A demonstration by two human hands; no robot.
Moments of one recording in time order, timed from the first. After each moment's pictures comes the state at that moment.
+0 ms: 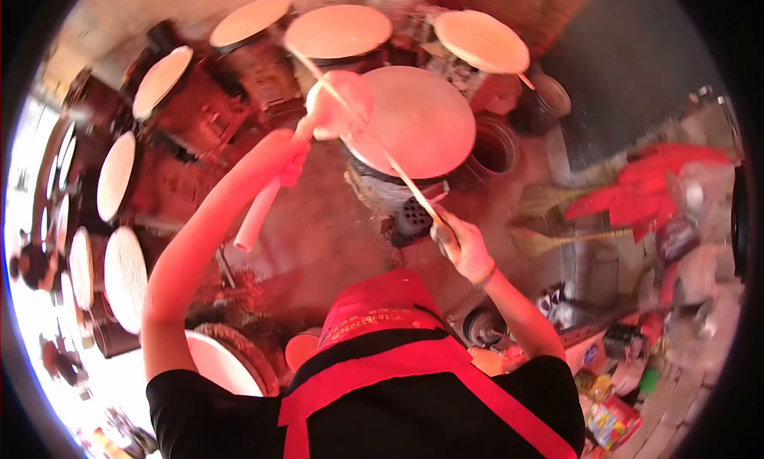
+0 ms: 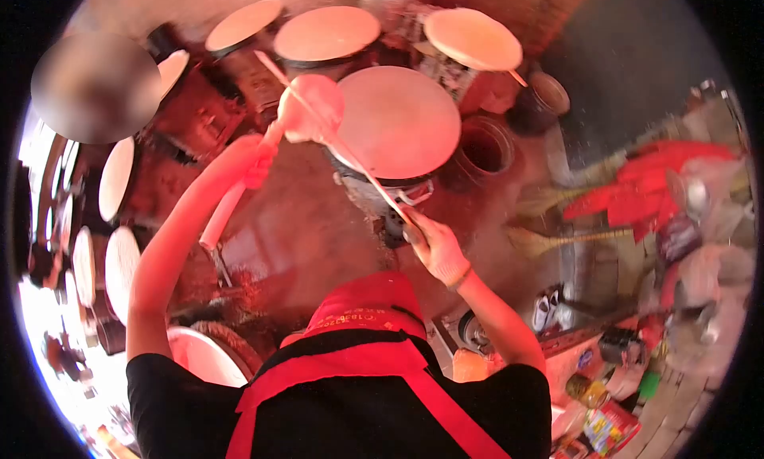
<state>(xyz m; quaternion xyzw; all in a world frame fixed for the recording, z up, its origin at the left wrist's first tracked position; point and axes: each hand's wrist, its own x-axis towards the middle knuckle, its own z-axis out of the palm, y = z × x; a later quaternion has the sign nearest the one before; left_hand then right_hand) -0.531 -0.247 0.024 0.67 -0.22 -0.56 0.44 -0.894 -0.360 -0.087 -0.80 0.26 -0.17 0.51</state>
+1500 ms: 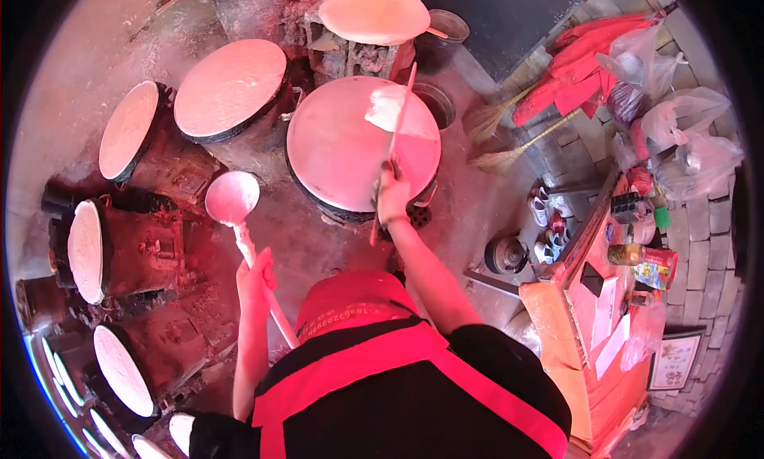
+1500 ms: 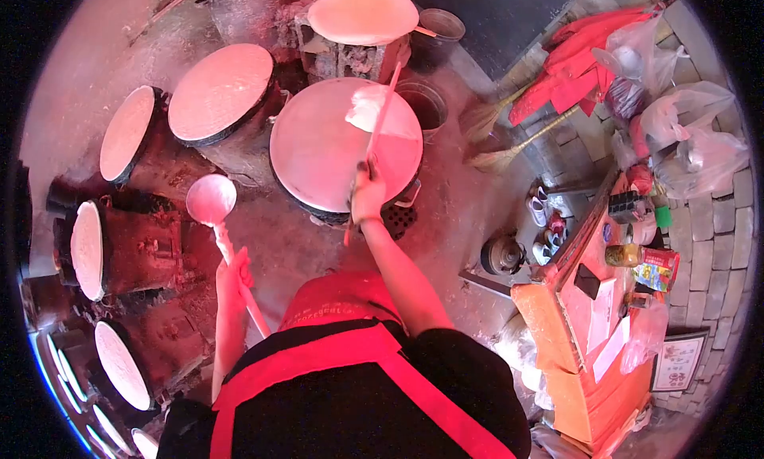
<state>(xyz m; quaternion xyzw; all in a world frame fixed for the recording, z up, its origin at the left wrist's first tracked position) -0.382 -0.258 -0.114 0.63 -0.10 -0.56 0.53 -0.625 -0.430 -0.183 -0.21 0.54 -0.57 0.59</state>
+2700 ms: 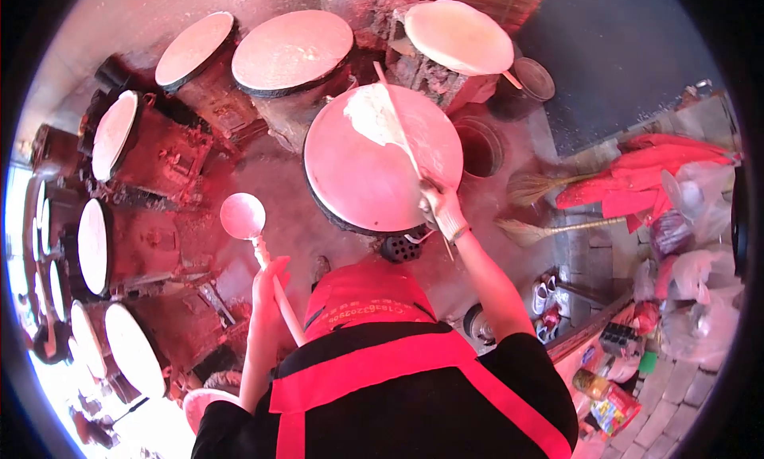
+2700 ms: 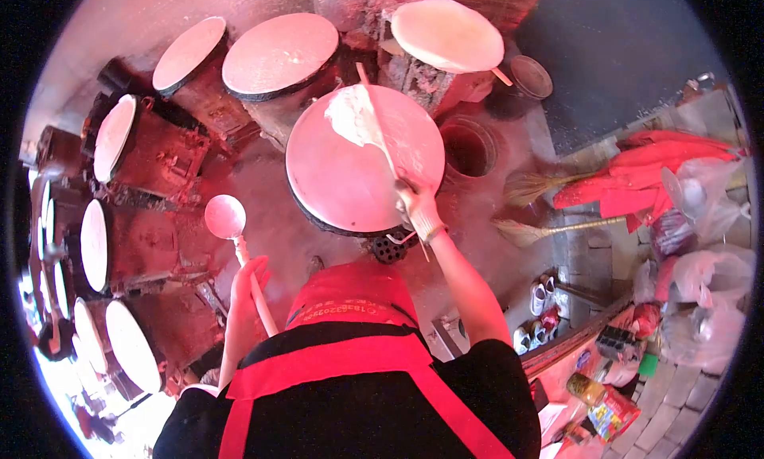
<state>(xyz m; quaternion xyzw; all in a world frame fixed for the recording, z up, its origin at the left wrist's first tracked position) -0.527 -0.217 -0.156 0.62 0.10 -0.47 0.62 -0.773 -0.531 -0.182 -0.45 0.49 -0.25 0.70</state>
